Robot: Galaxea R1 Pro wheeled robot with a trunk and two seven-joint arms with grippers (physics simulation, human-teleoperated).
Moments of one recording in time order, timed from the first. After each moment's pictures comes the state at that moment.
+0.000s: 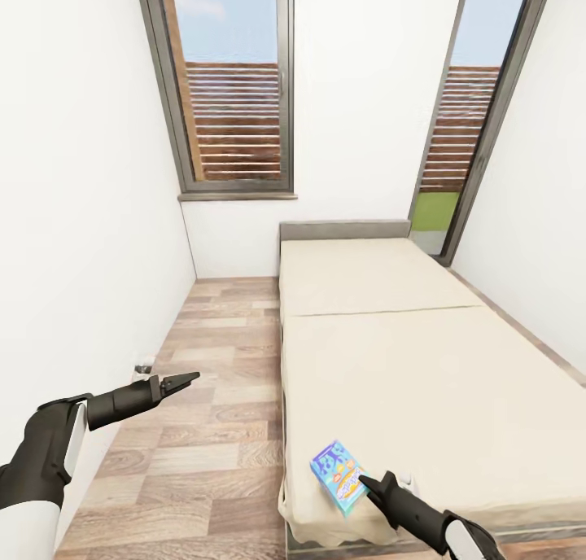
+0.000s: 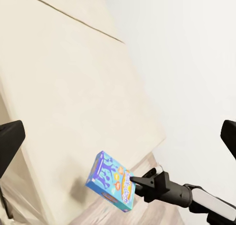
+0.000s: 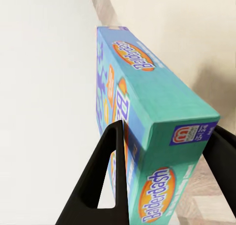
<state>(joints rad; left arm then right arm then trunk) -0.55 0.16 0.44 -1.07 -0.04 0.89 -1.32 -0.38 -0.05 -0.28 -0.51 -0.61 0.62 0.72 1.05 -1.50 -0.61</state>
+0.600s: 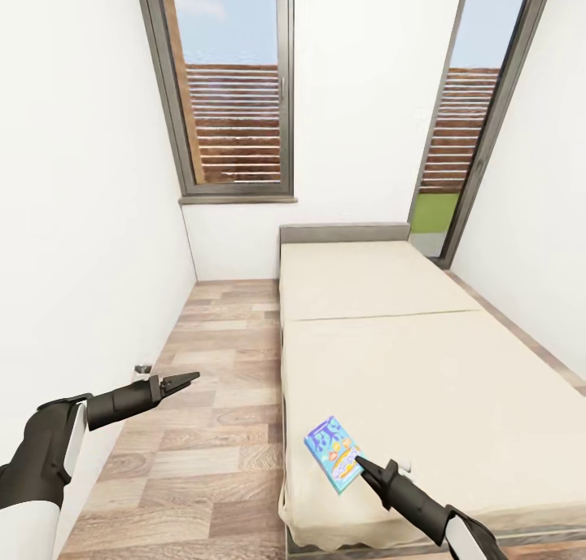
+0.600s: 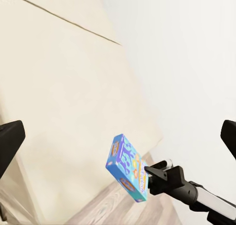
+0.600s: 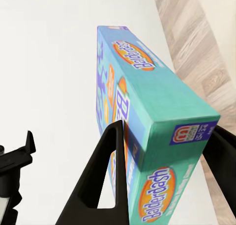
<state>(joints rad) -0.55 0.16 0.44 -1.07 -0.04 0.89 -1.32 -0.38 -0.06 -0.28 -0.52 -0.60 0.61 0.96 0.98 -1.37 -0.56</state>
